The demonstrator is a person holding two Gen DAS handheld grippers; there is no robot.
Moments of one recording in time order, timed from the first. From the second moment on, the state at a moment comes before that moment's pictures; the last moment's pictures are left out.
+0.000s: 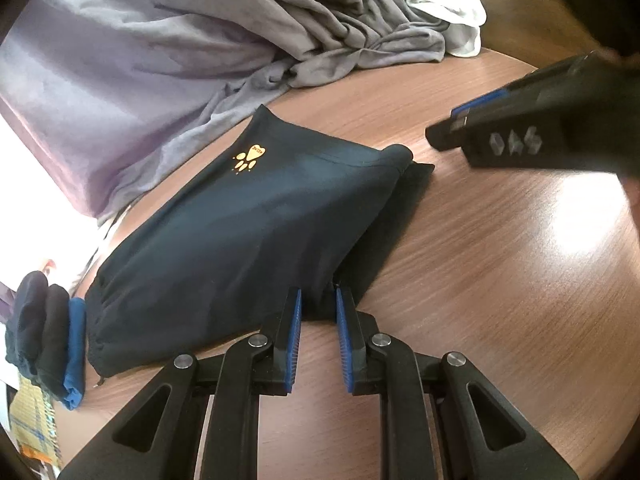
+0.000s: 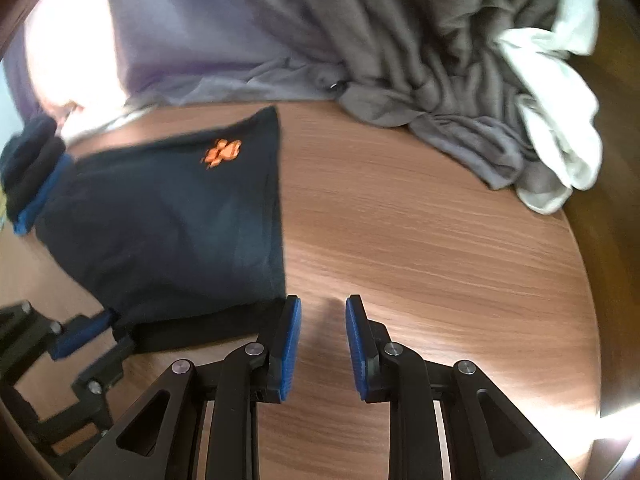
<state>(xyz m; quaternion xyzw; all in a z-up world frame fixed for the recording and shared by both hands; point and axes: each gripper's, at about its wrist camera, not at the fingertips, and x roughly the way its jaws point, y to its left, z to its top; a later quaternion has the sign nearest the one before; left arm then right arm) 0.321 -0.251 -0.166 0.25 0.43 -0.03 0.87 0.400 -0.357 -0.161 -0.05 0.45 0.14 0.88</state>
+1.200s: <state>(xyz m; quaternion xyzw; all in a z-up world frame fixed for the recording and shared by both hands) 0.309 -0.164 -0.081 0.15 0.37 -0.16 0.90 0.354 -0.357 -0.099 0.08 0.41 0.03 0.91</state>
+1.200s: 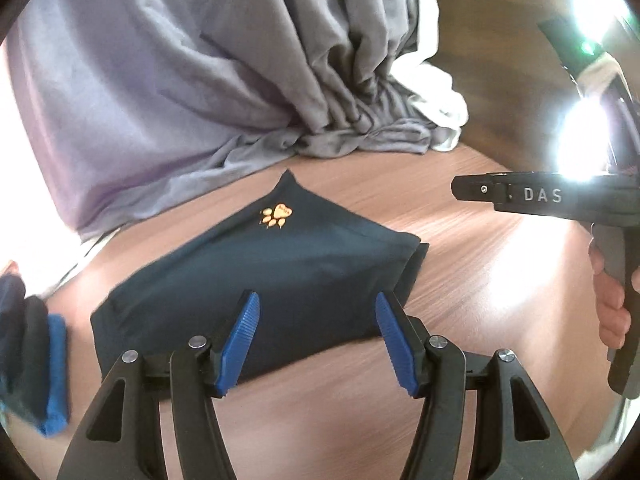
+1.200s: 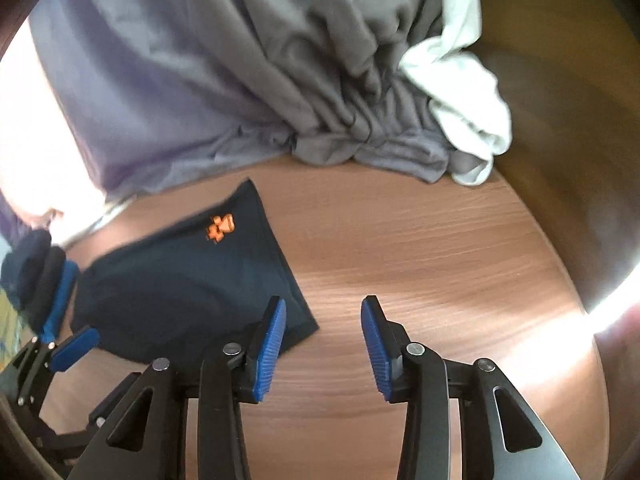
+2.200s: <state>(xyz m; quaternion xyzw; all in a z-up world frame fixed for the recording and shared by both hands) 0.406 -0.016 0.027 0.16 0.39 -0.31 0.85 0.295 -0.239 -0.012 0.14 0.33 -0.17 0.92</state>
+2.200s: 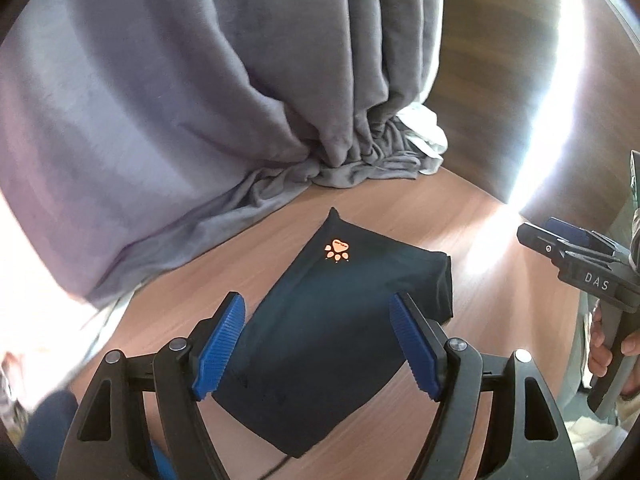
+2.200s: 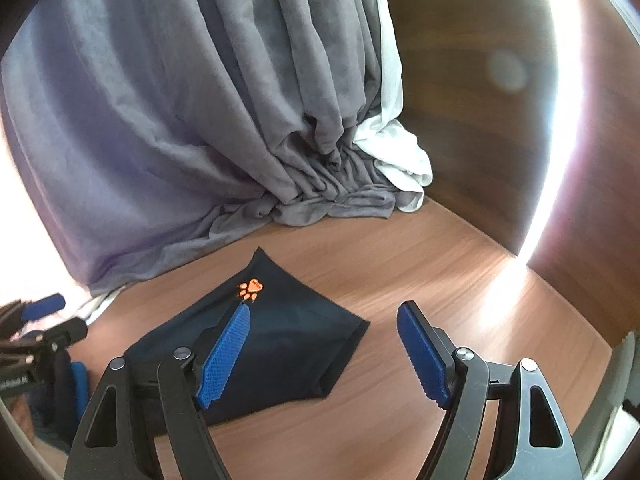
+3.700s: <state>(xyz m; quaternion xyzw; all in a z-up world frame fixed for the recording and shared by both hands) 0.594 -0.154 -0.127 0.27 0.44 -0.48 0.71 0.371 -0.286 -0.135 0.24 0.40 -0.32 0.82</state>
